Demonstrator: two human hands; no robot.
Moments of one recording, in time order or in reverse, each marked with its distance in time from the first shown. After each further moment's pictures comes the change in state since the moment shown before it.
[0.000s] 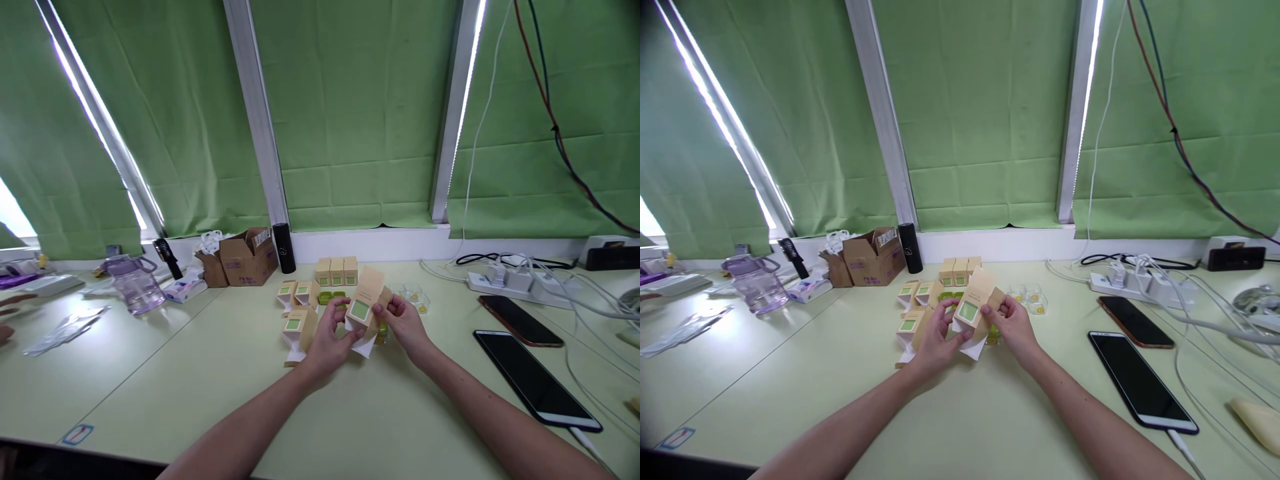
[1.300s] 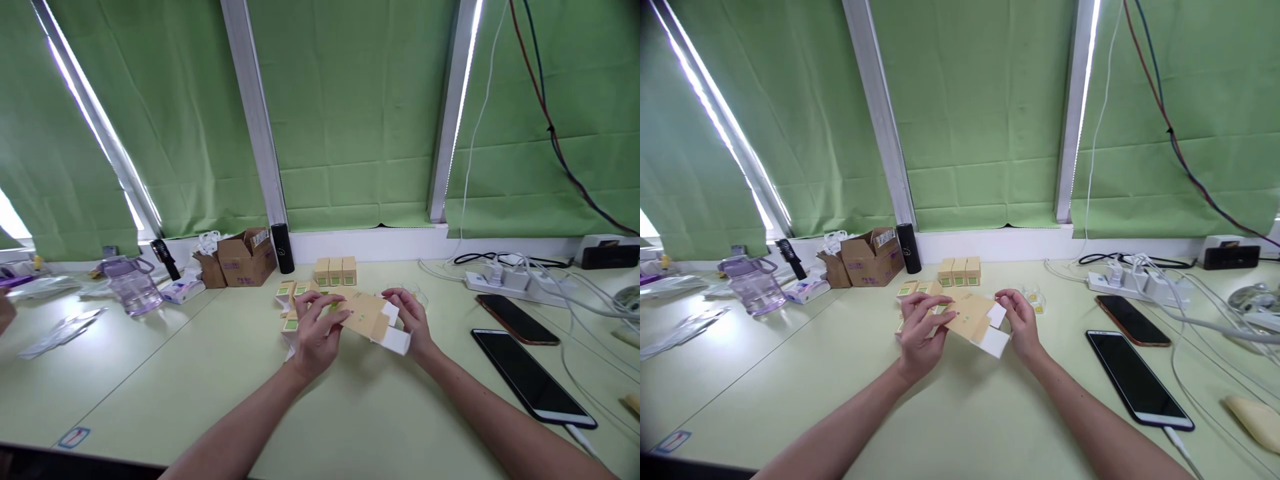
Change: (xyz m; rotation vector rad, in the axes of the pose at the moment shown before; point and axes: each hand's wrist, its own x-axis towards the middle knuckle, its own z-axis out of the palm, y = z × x) left_hand 0.002 0.020 -0.020 0.631 0.296 0.657; right_hand -0.003 -0.007 -0.010 -0.151 0.144 -0.178
